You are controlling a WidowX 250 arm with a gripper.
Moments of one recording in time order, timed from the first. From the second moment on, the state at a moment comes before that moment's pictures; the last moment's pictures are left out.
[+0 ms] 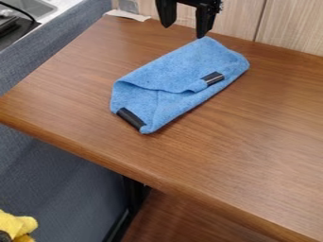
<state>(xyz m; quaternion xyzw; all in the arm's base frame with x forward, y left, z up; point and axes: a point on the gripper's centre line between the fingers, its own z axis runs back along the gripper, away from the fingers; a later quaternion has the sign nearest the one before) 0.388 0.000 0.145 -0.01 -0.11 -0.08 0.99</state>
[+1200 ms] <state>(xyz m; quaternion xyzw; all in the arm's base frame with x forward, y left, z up) 0.292 0.045 0.098 0.00 -0.08 0.19 0.98</state>
